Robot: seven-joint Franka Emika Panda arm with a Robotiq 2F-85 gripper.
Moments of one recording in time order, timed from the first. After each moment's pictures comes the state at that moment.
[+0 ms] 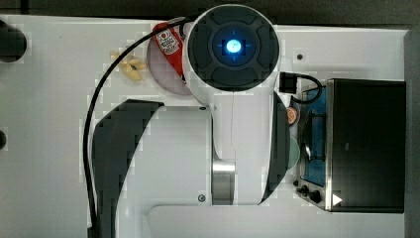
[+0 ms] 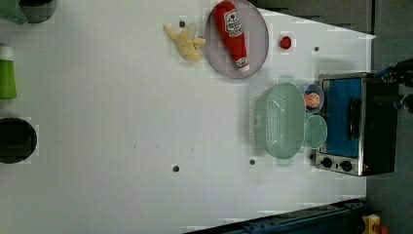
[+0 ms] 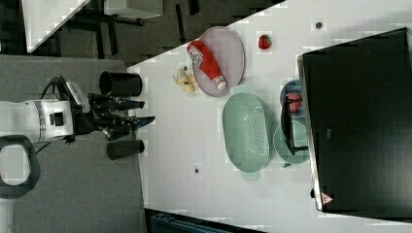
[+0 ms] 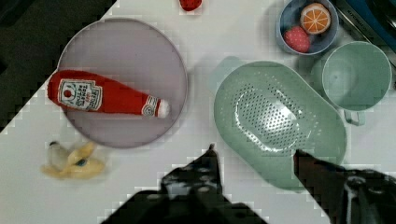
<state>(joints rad) 0.01 -0.04 -0.01 -1.80 -0.03 0.20 0.06</state>
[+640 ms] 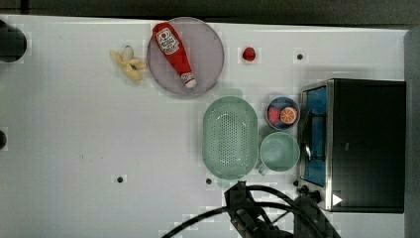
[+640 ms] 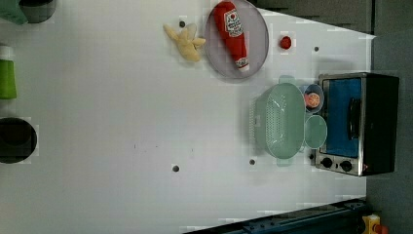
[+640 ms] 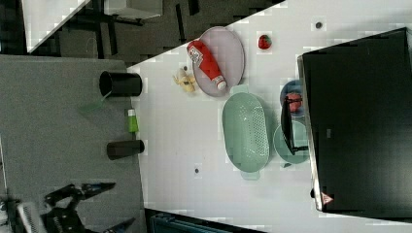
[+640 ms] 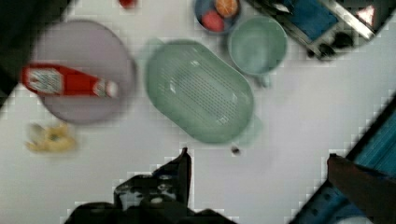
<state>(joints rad) -0.01 -0.65 -0.09 -2.10 -0.06 0.05 0.04</state>
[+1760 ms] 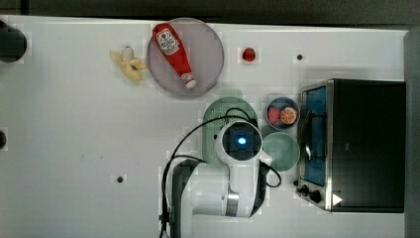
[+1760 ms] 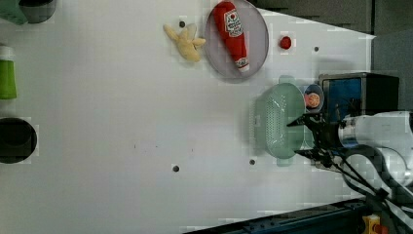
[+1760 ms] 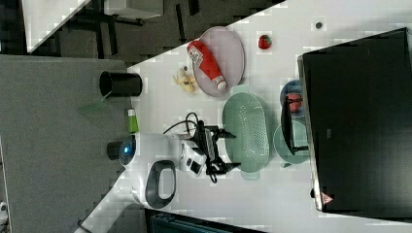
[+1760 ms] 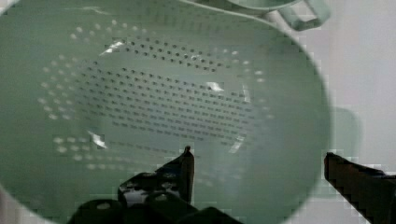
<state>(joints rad) -0.03 0.06 -0.06 -2.49 -0.03 0.85 0.53</state>
